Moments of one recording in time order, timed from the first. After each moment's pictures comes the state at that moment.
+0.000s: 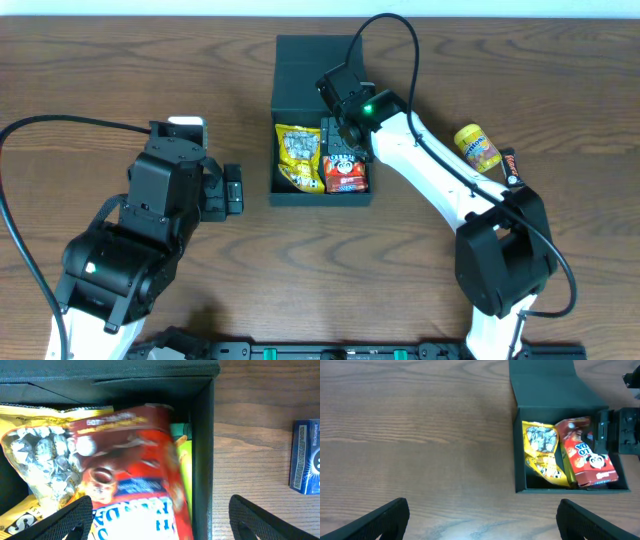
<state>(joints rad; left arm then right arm) -0.38 1.00 1.27 -1.08 -0.26 -0.27 0.57 1.99 1.61 -0.88 0.18 0.59</state>
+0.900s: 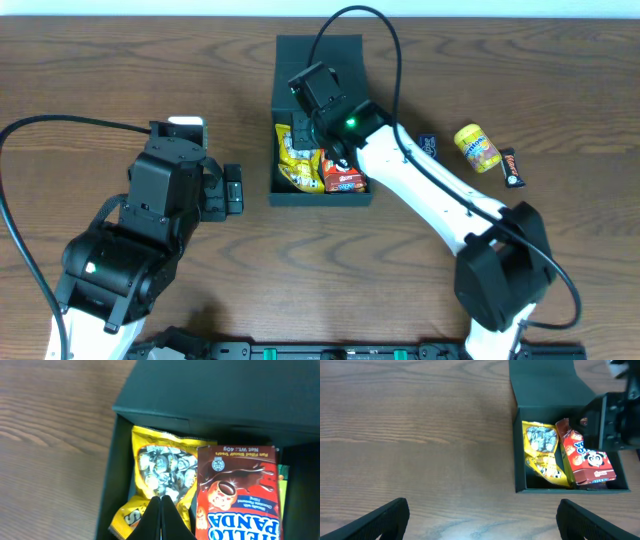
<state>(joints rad) -0.38 1.00 1.27 -1.08 -0.26 -0.27 0.67 1.96 1.62 -0.66 0.08 0.56</state>
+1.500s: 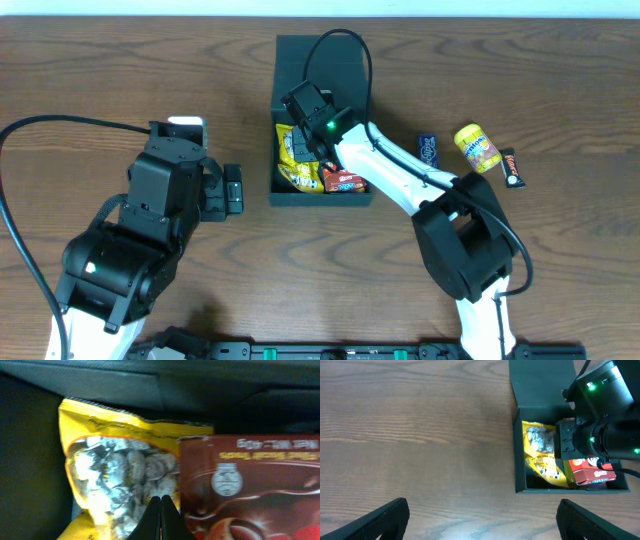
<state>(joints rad) -0.38 1.00 1.27 -1.08 -0.26 -0.27 0.67 2.13 1.62 -0.65 0.14 0.55</state>
